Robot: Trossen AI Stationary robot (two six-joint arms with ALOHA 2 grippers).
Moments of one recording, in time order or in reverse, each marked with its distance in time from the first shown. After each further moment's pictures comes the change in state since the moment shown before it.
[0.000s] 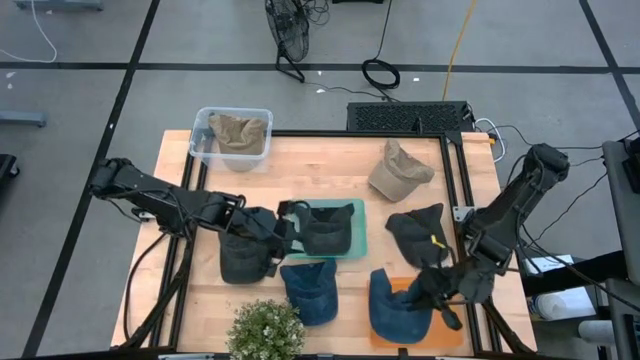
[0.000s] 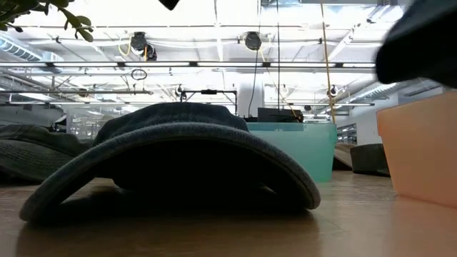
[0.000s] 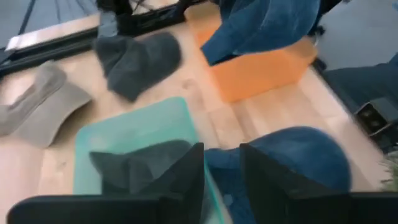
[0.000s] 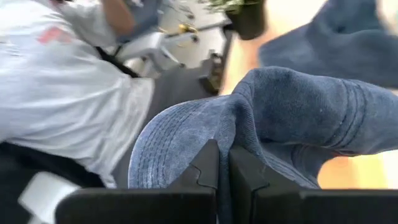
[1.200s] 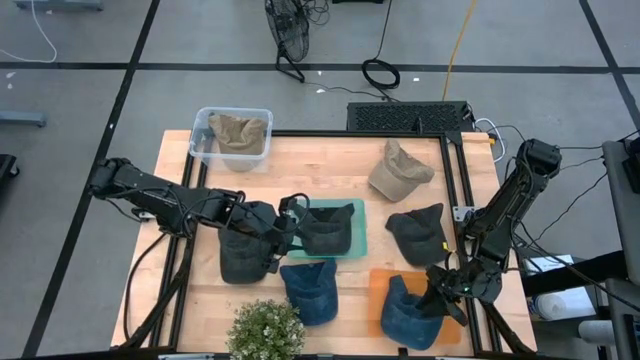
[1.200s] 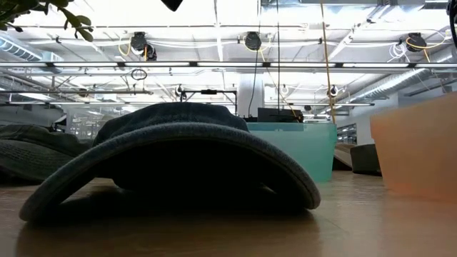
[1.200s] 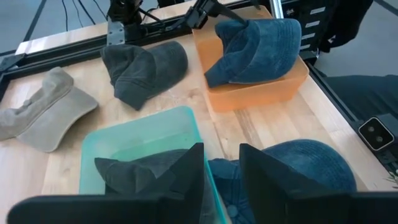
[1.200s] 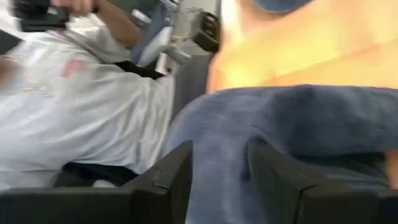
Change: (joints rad) left arm 0.029 -0.007 -0.004 0.037 0.011 -0.008; right arm 0.168 -0.042 -0.342 0.345 0.092 0.415
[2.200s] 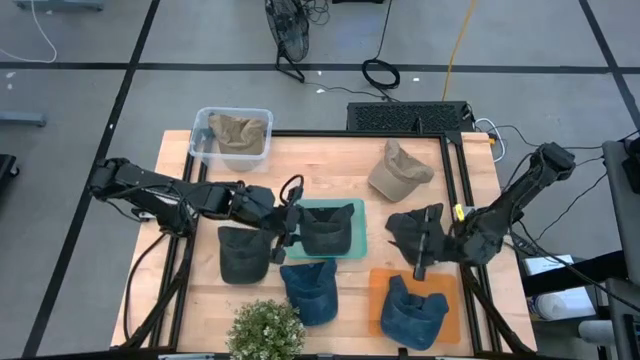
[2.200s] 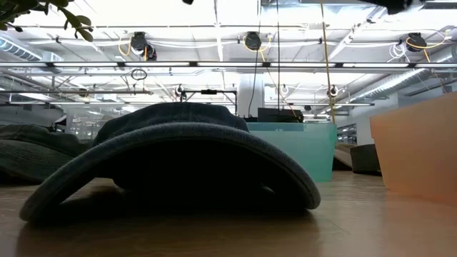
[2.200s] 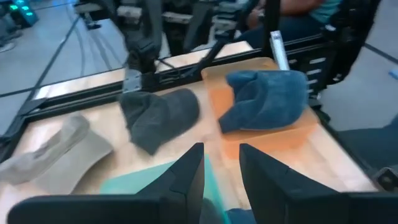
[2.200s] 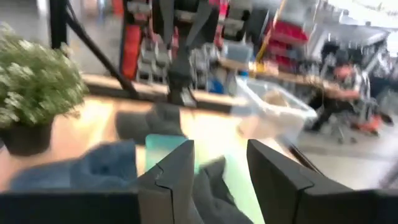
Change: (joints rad) left arm 0.077 -0.001 0.000 0.181 0.070 0.045; right arm -0.348 -0.125 0.155 0.042 0.597 -1.234
